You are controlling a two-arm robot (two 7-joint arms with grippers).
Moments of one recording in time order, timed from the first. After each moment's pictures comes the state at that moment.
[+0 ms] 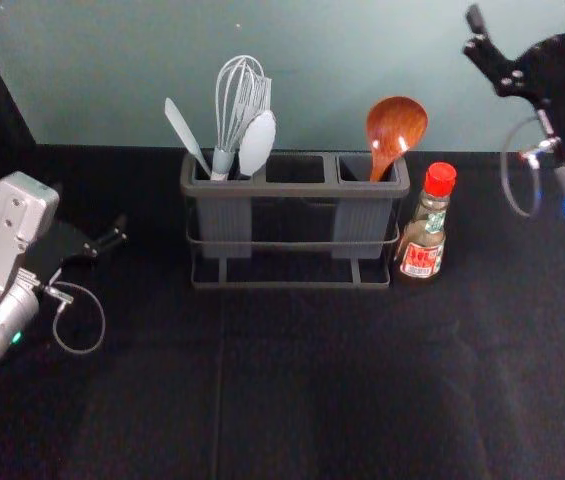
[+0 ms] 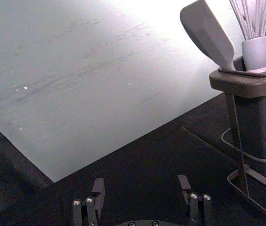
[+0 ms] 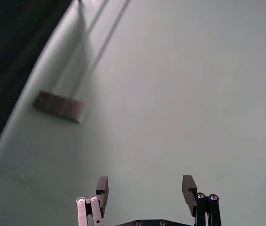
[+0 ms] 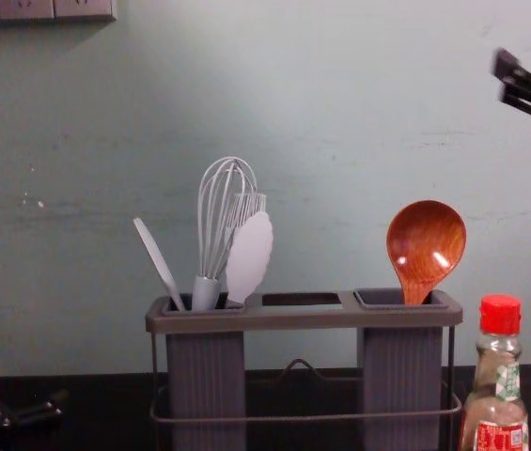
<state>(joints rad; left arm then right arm) -0.20 0.60 0.45 -1.41 -0.25 -0.12 0.03 0.32 0.20 -0.04 -1.40 -0.03 -0.64 0.27</state>
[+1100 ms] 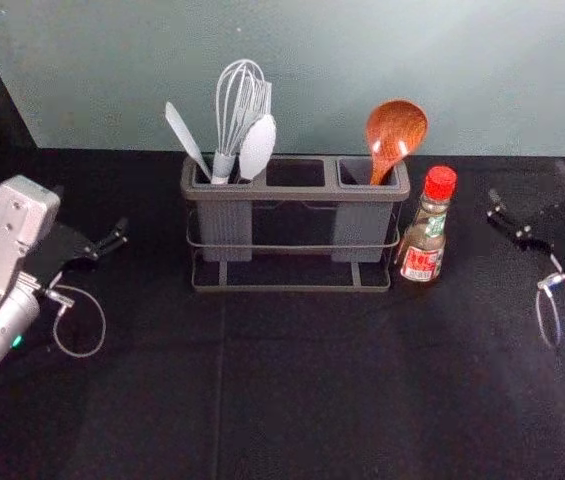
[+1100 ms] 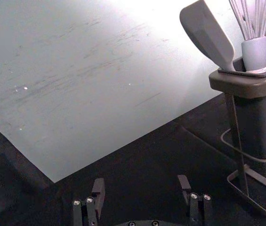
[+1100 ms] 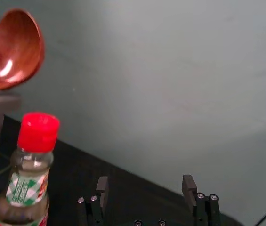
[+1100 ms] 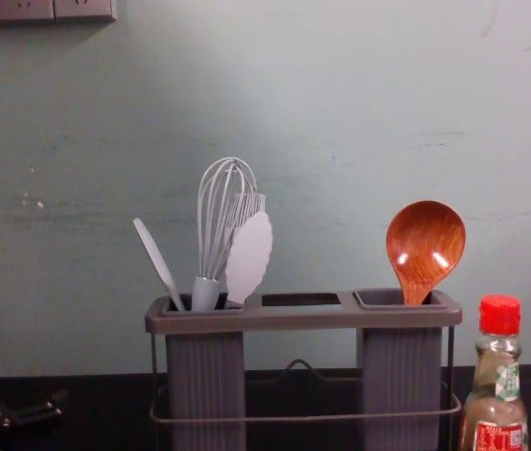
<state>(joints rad) -0.20 0.60 0.45 -1.41 -0.25 -0.12 0.03 0.17 0.29 -0.03 -1.29 -0.10 -0.30 0.19</state>
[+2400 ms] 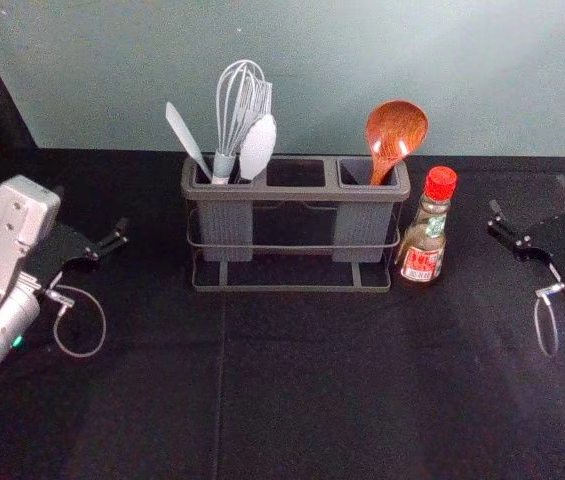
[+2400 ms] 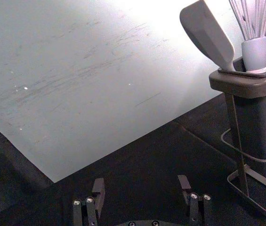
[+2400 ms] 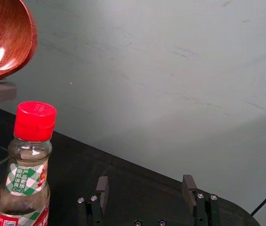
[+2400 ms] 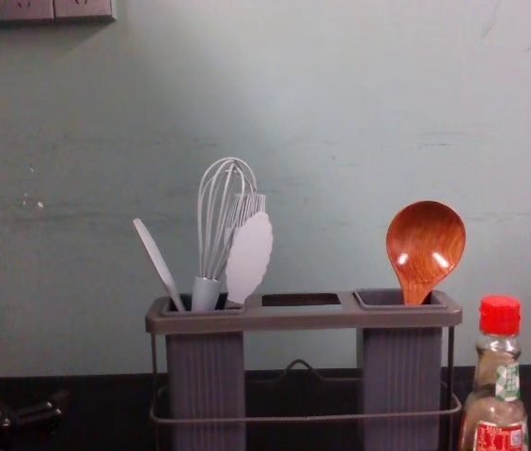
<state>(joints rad) -0.20 0.60 0.45 -1.41 -0.25 -0.12 0.03 0.16 0.28 -0.02 -1.30 -0.09 -0.26 0.17</state>
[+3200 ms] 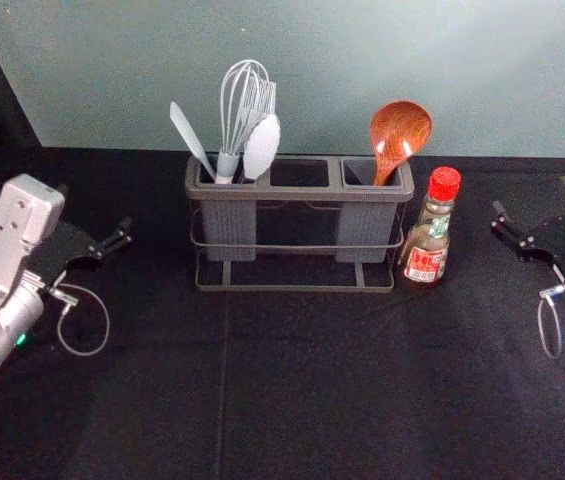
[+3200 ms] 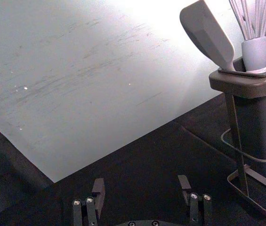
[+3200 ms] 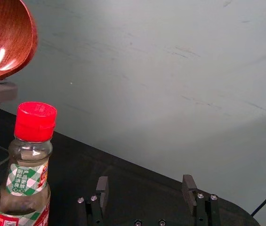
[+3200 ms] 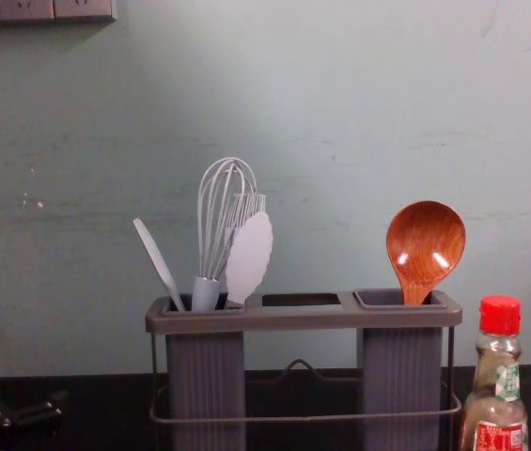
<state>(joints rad) -0.20 0.60 0.45 -1.41 -0.25 -0.12 0.03 0.16 0.28 -0.02 -1.30 -0.09 -0.26 0.17</state>
